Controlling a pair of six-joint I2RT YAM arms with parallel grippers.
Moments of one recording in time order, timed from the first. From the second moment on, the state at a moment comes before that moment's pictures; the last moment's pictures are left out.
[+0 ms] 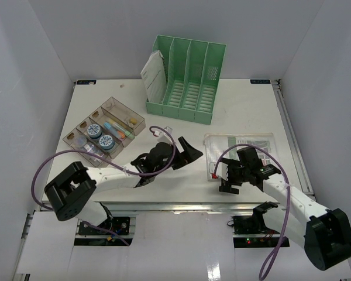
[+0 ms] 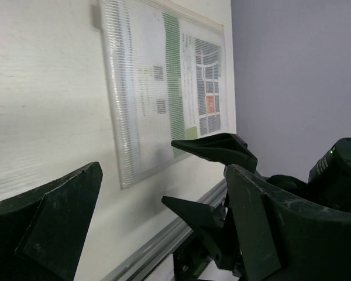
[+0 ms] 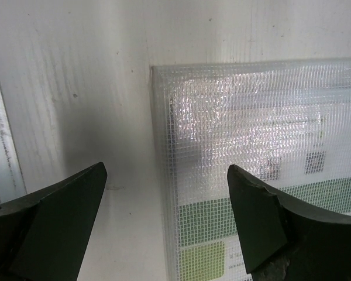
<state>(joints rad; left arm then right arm) -0.94 1.49 0.68 0.45 -0.09 -1.14 0.43 0.94 0.44 -0.52 -0.47 -1.08</state>
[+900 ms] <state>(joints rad) -0.92 1.60 0.58 0.48 -0.04 -1.22 0.43 1.26 0.62 -0.50 -0.50 -1.08</state>
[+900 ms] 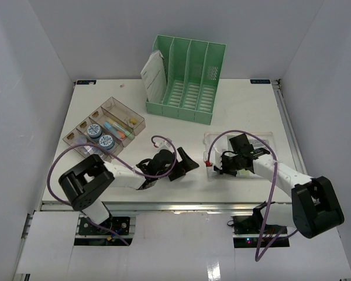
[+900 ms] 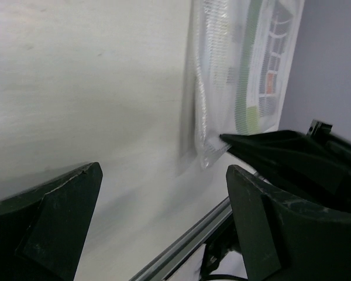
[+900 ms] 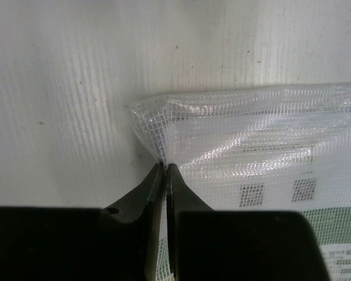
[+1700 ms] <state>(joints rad) -0.93 1.98 0.88 0.68 0.12 -1.44 0.43 1.17 0.68 -0.55 -0.69 -1.02</state>
